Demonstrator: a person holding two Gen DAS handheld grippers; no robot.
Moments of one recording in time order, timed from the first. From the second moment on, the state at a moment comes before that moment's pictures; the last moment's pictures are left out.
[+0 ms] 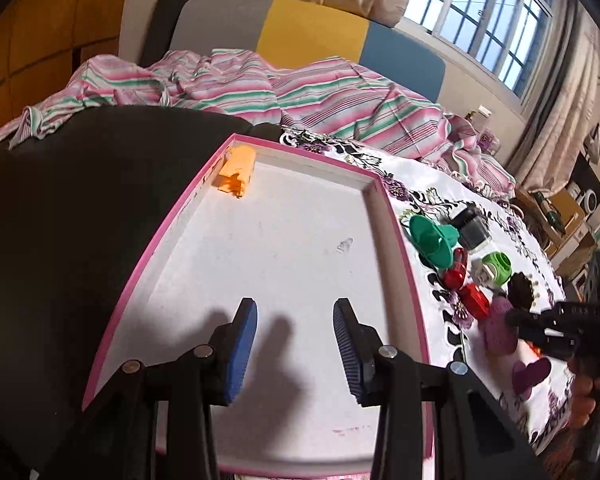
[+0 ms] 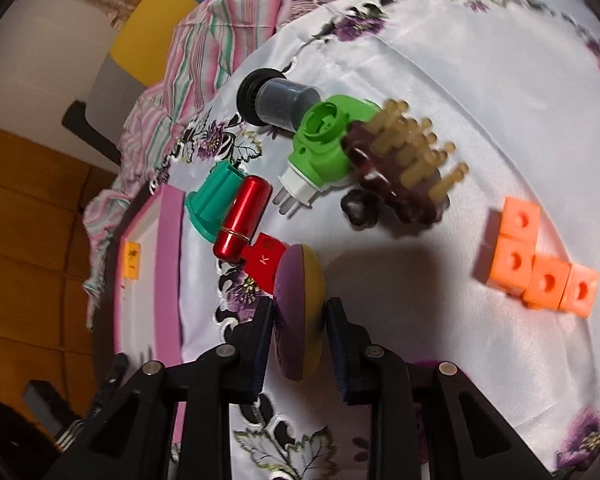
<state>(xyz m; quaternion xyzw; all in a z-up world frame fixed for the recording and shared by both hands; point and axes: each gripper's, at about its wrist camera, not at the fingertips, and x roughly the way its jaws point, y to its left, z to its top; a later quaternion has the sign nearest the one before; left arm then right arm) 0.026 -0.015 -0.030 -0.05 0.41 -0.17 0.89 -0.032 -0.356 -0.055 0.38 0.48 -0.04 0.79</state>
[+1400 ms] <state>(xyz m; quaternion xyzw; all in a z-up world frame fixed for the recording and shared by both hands) -0.001 -0.008 -0.024 -0.02 0.41 -0.18 0.90 0.124 -0.227 -0.018 0.39 0.49 0.10 0.77</state>
